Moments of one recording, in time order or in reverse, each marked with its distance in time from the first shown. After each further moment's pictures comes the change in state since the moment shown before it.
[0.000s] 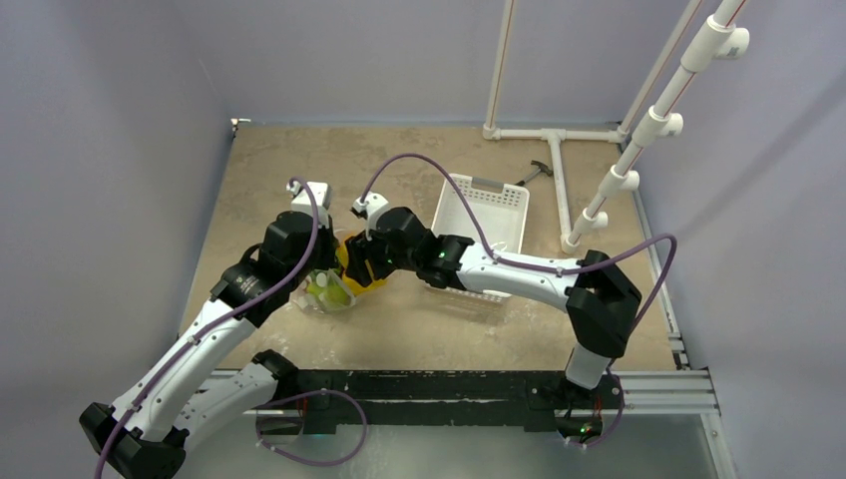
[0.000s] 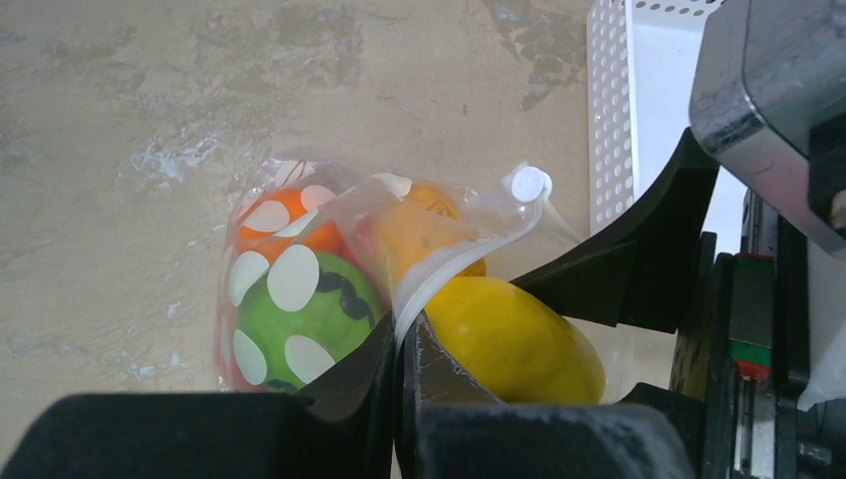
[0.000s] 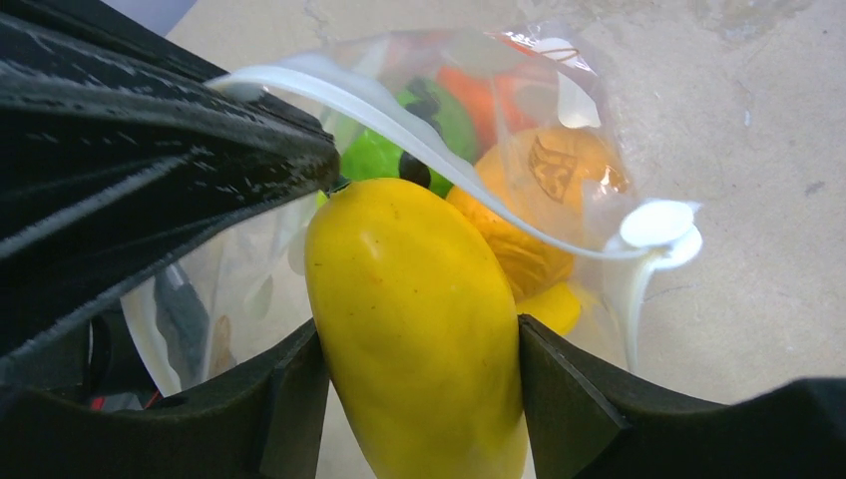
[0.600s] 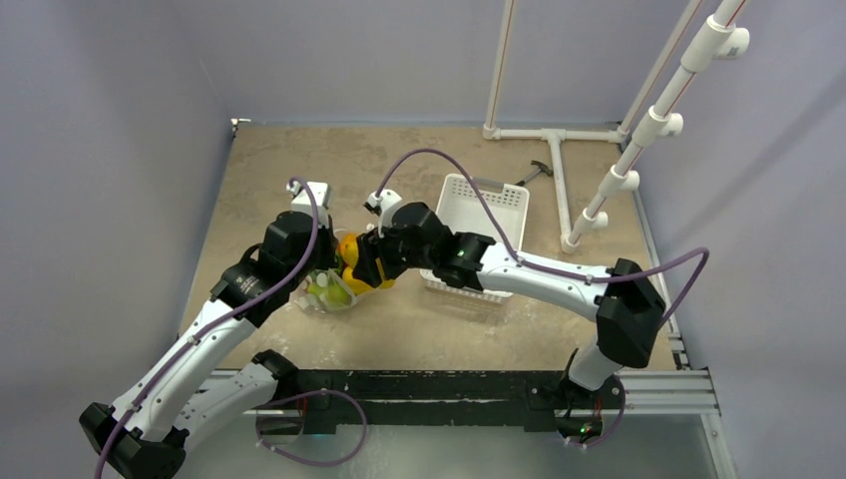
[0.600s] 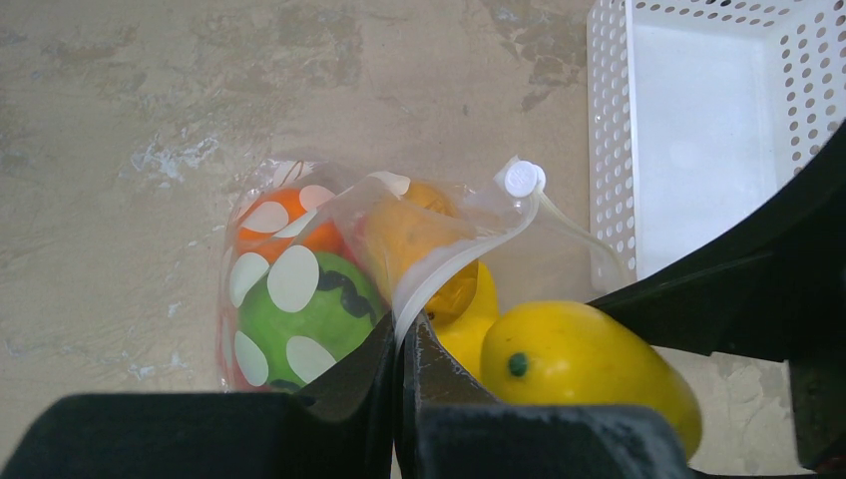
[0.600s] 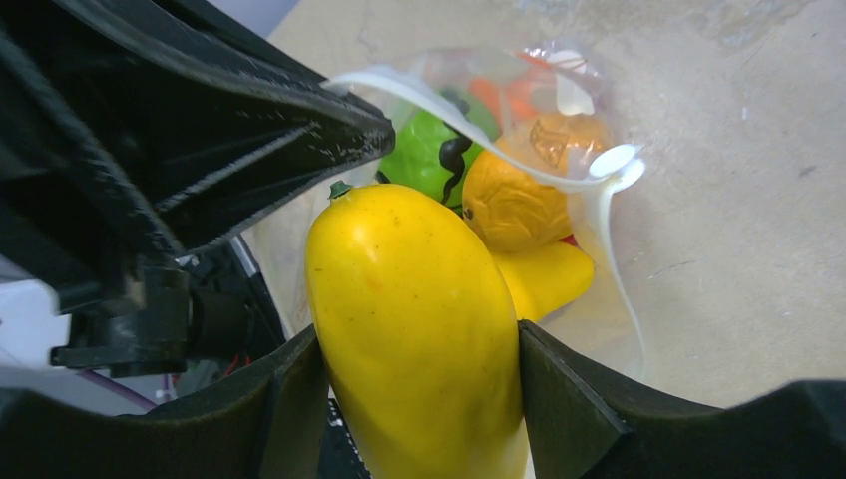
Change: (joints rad) left arm 0.000 0.000 0.000 0.000 -0.001 0.000; right arm -0.025 -0.132 -0.031 -0.060 -0.075 0.056
